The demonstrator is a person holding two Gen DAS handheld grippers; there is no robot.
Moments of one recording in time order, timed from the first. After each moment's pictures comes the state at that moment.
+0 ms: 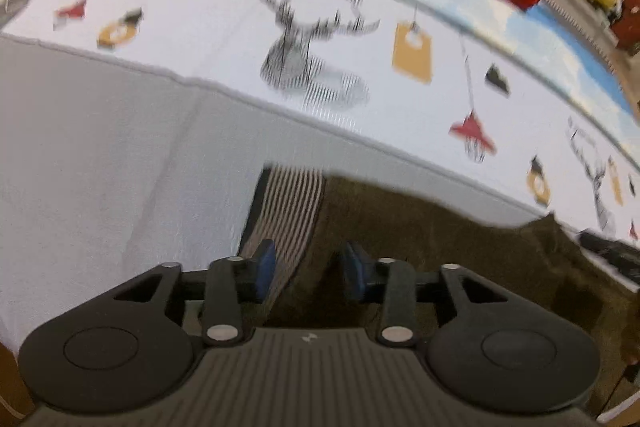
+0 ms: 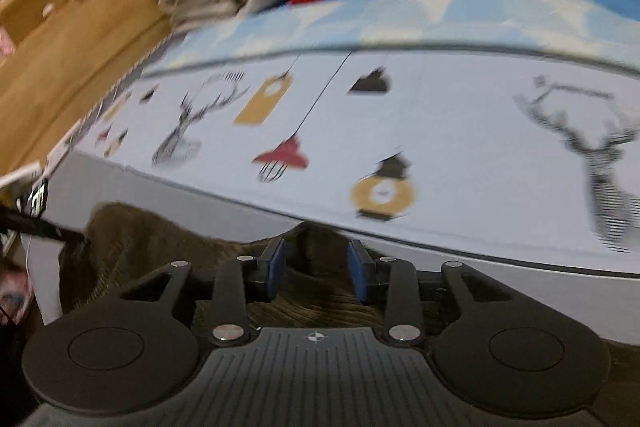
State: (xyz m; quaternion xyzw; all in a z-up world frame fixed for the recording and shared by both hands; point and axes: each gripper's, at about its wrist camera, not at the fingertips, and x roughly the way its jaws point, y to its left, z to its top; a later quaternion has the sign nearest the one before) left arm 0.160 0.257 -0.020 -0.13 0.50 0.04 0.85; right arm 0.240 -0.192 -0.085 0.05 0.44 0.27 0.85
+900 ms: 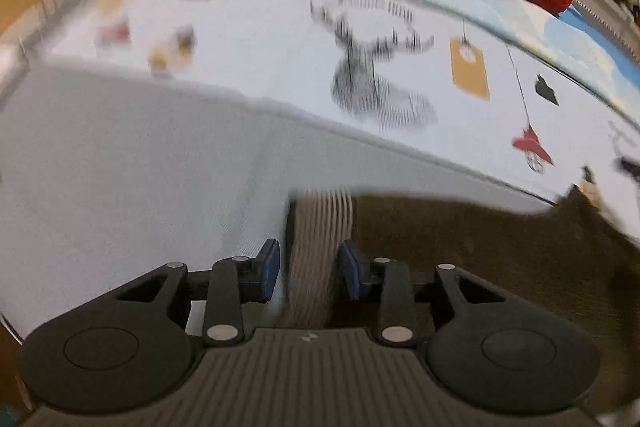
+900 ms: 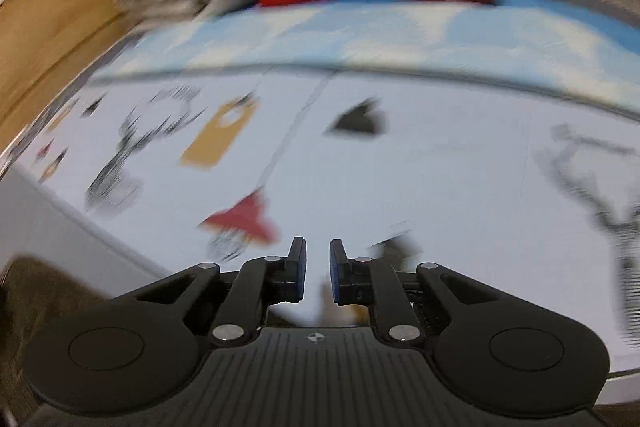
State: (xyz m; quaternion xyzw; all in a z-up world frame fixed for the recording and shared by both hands) left arm 0.160 0.289 -0.020 -0.06 0.48 0.10 0.87; right arm 0.307 -0.164 -0.072 0.00 0.39 0.17 0.91
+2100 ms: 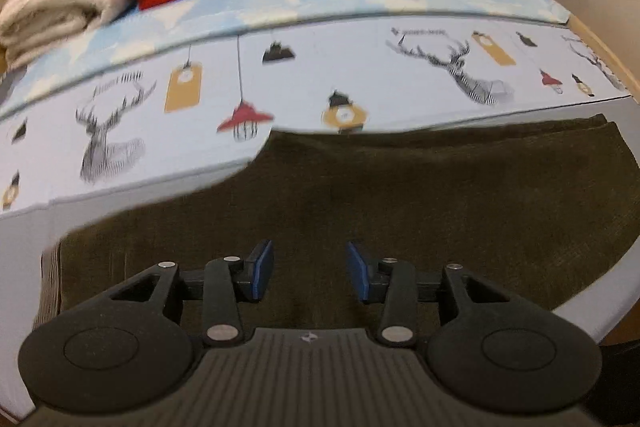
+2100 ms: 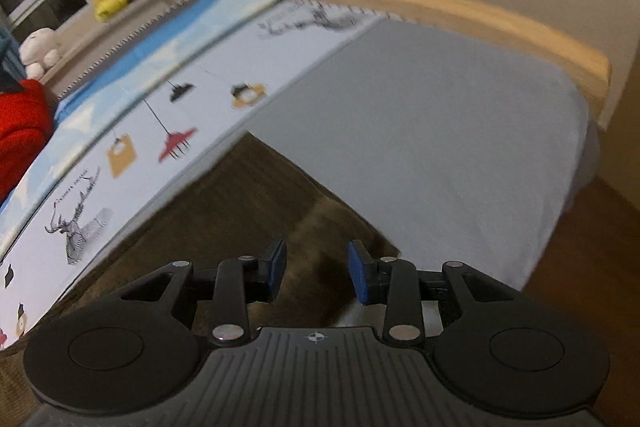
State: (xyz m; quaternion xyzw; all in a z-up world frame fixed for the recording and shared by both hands) left arm 0.097 -0.003 0.007 0.10 0.43 -0.09 0.89; right arm -0.010 -0.612 -0.082 0.28 0.36 -0.26 0.85
